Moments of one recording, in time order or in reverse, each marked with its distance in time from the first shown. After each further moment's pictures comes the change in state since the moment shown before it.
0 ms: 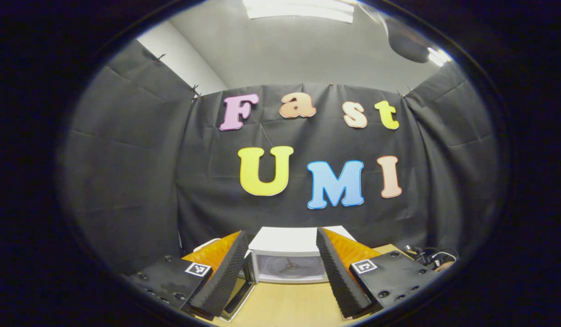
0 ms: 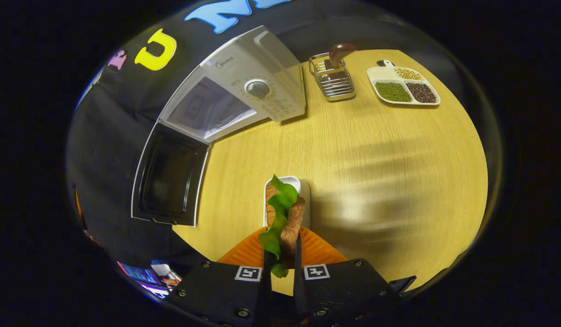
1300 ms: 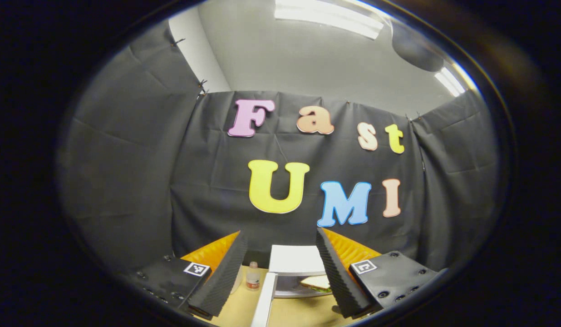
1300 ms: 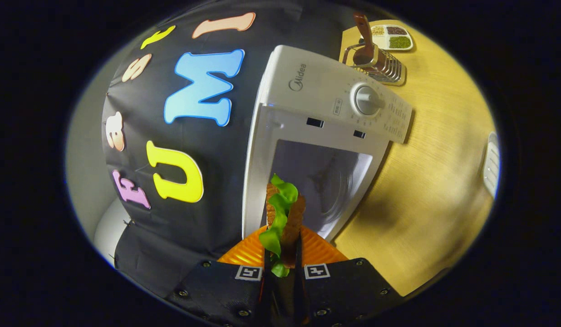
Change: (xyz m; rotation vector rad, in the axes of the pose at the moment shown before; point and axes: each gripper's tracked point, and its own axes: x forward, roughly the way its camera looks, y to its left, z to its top) left arm 0.059 0.164 0.054 -0.084 -0.040 -0.102; right arm 0.137 0.227 0.181 0.738 -0.690 0.445
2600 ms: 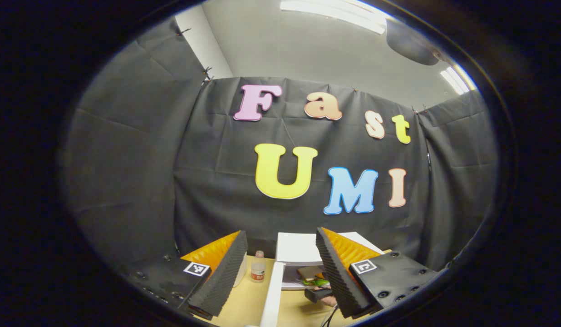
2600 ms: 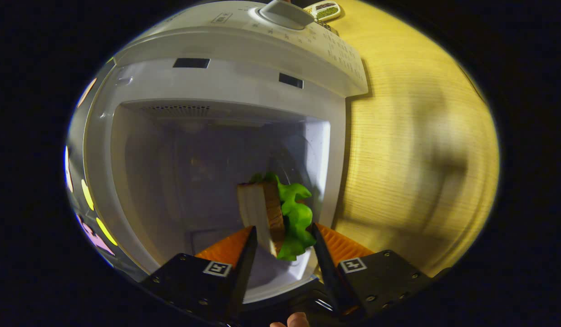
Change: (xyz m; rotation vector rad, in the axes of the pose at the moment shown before) left arm 0.015 0.024 -0.035 -0.019 0.075 0.003; right arm 0.088 -0.088 -0.004 0.140 -0.133 -0.327
